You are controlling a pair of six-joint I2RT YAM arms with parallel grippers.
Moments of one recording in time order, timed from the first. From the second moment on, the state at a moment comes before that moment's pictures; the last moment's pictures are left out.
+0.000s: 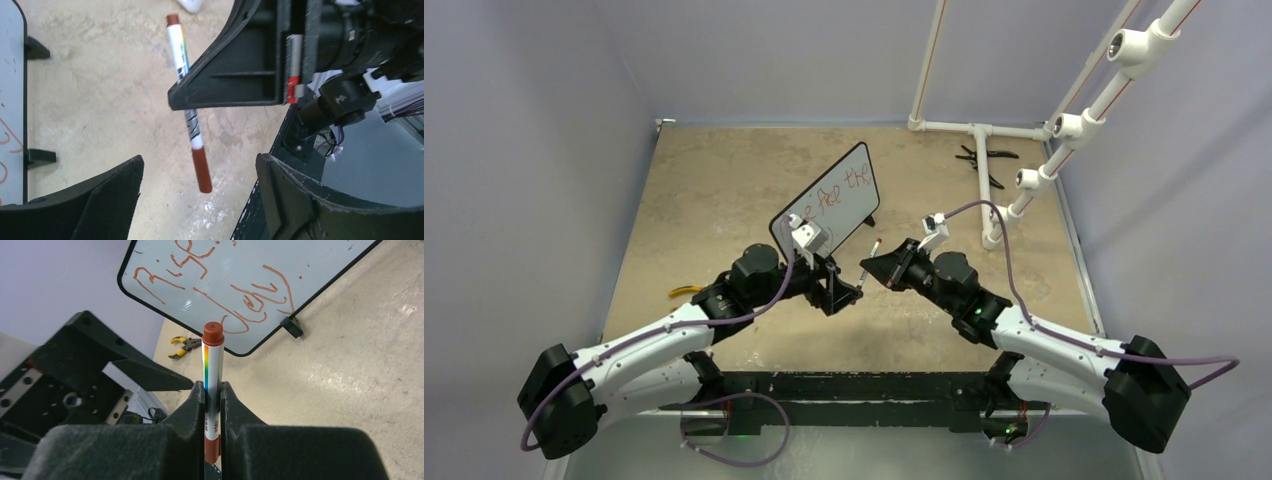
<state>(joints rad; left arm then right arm) -0.83 0.95 0.54 0.20 0.27 -0.39 0.83 1.01 0.44 0.39 0.05 0.95</state>
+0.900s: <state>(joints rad) -0.84 1.13 0.55 0.20 0.41 -0.41 0.83 0.98 0.42 0.45 0.03 0.91</state>
